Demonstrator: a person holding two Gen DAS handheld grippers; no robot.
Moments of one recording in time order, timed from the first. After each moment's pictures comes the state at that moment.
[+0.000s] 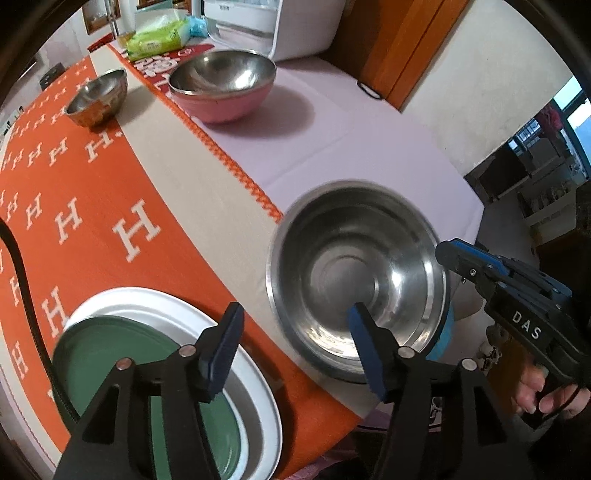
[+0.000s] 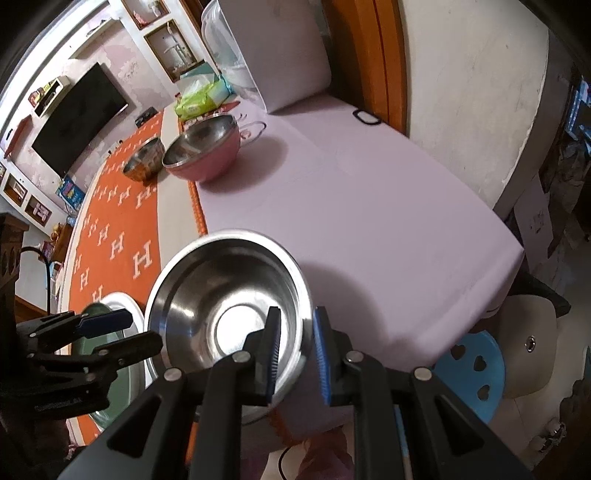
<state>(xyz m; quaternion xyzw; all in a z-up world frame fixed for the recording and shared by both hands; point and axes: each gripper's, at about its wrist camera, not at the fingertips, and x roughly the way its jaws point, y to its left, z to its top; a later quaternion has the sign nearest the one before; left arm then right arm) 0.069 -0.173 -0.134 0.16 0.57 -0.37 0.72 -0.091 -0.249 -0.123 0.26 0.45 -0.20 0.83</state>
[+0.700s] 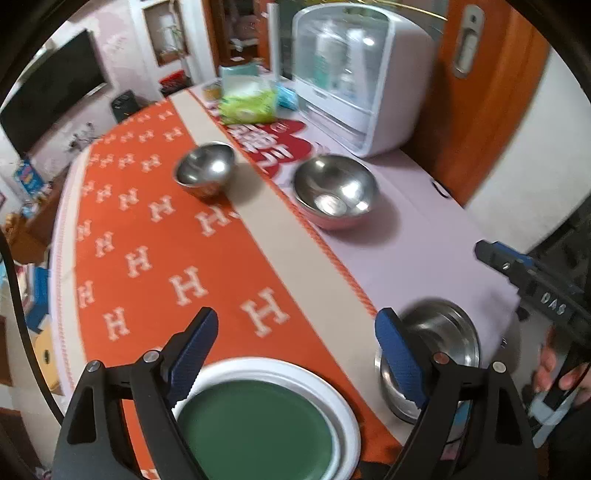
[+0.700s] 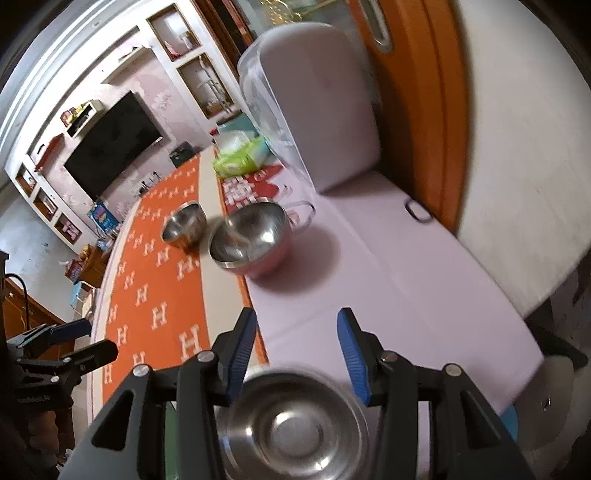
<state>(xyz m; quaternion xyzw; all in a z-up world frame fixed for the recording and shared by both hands) 0.145 -0.142 -0.040 0.16 0.49 -0.26 0.82 -0.017 -0.283 -0.059 0.25 0.38 -0.16 0.88</state>
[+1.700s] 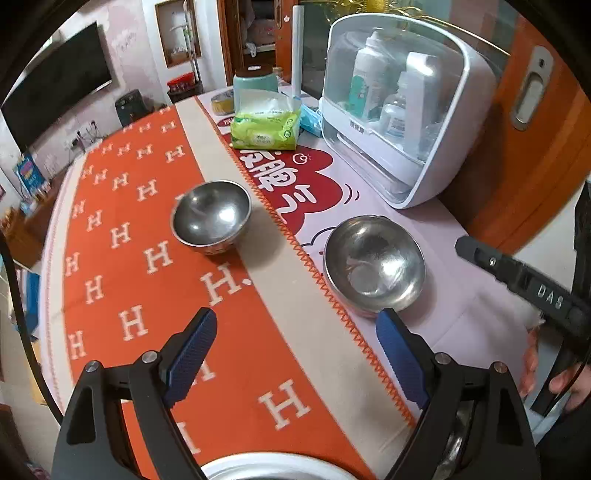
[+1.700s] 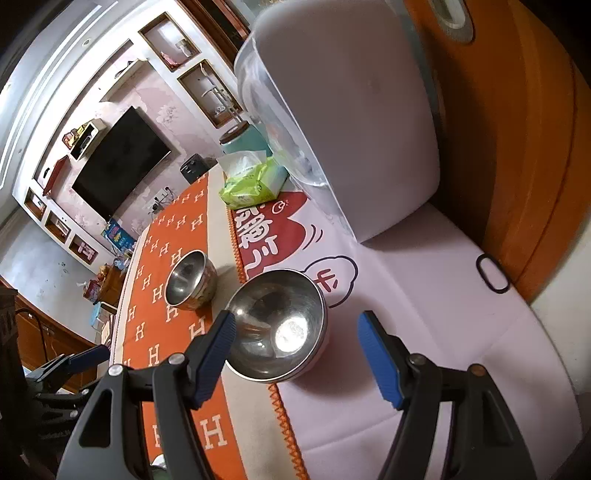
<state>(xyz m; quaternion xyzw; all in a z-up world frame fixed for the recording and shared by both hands) 0.257 -0.182 -0.063 0.12 0.49 -0.26 0.82 0.108 -0.330 -0.081 0.30 0.36 -0.12 0.87</state>
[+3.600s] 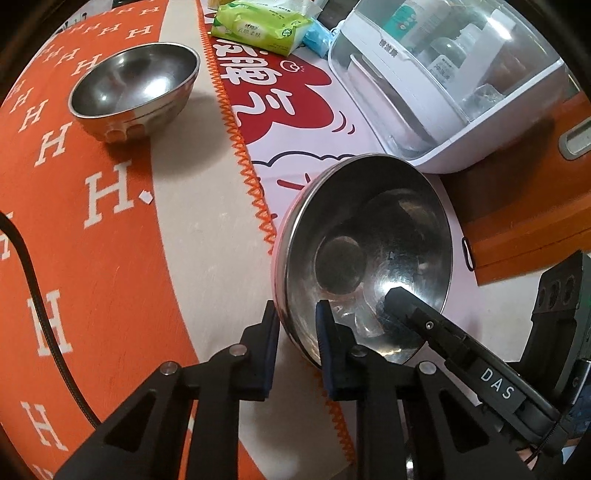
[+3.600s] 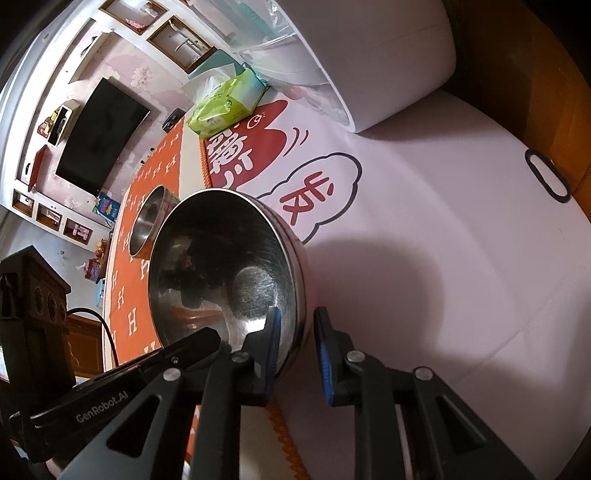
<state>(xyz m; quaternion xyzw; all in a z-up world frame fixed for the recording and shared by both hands) 0.281 -0.217 -0.181 -0.02 0.61 -0.28 0.74 0.132 -0.317 -0.165 0.35 0.46 -0.10 0.81</state>
